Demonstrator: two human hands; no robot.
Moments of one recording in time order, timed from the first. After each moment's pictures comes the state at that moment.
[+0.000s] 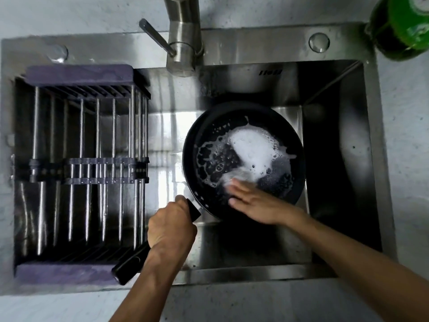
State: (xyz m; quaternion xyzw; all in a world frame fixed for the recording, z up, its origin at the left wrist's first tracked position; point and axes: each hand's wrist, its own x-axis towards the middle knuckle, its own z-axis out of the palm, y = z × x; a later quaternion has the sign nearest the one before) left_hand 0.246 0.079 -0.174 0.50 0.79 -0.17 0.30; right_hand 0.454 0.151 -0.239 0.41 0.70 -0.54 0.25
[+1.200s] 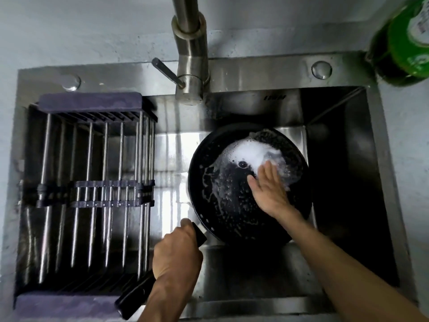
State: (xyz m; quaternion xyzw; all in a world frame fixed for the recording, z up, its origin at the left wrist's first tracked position) left_hand 0.248 0.080 -0.167 0.50 0.79 -0.18 0.31; right_hand 0.437 0.200 -0.283 0.65 0.63 -0.40 0.13
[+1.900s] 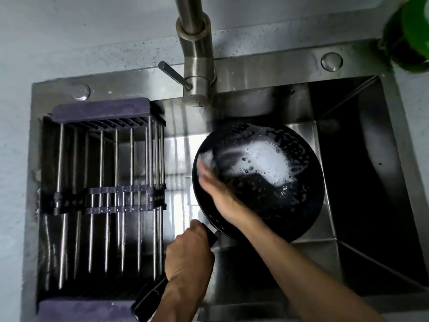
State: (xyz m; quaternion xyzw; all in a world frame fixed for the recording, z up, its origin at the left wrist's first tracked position) left_hand 0.241 0.085 -0.171 0.49 0.79 -0.17 0.32; right_hand 0.322 0.185 -0.255 0.46 0.47 -0.74 -0.13
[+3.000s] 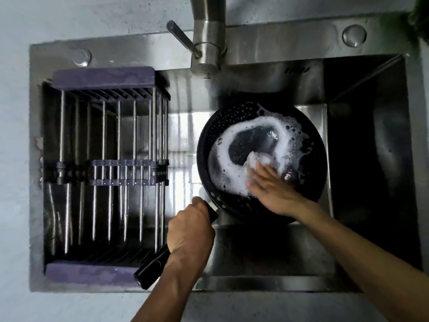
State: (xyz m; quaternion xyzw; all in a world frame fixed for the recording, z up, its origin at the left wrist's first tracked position) left_hand 0.240 0.084 -0.175 0.49 0.80 -0.19 0.31; right_hand 0.416 0.183 -0.251 0.51 0.68 -0.48 0.22
